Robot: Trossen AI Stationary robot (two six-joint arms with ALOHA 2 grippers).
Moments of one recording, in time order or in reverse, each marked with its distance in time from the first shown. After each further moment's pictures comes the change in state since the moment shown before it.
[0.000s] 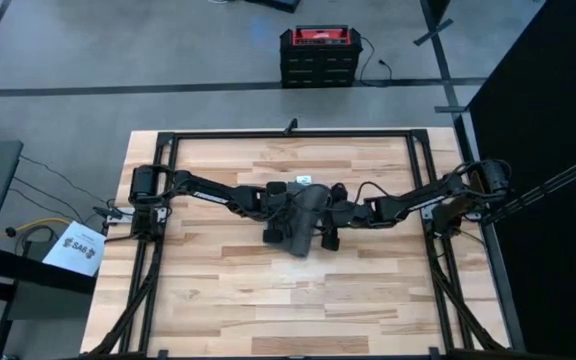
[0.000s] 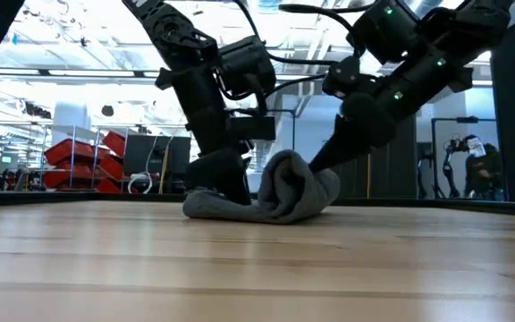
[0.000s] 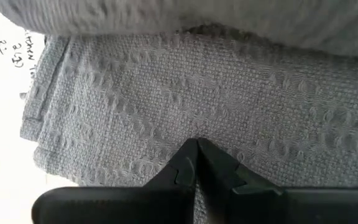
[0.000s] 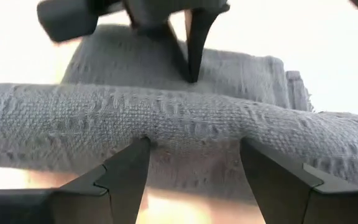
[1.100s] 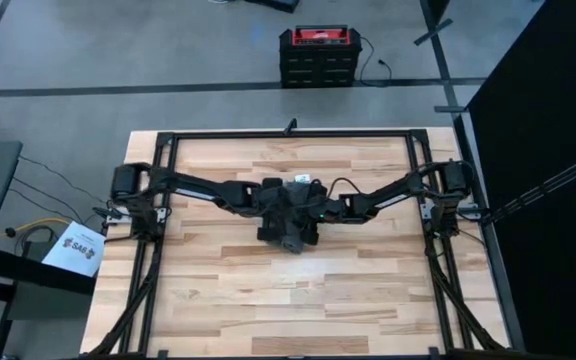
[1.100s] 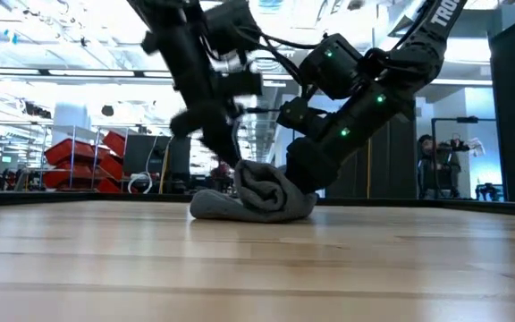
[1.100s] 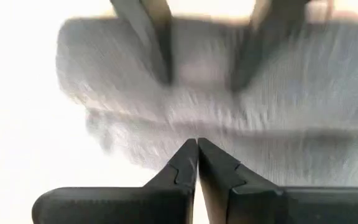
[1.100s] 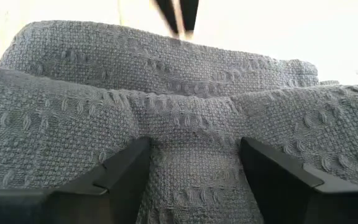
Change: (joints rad) left arm -0.012 -0.215 -0.005 -0.103 0.014 0.046; right arm -0.081 0.316 0.184 0.039 -0.058 -0.064
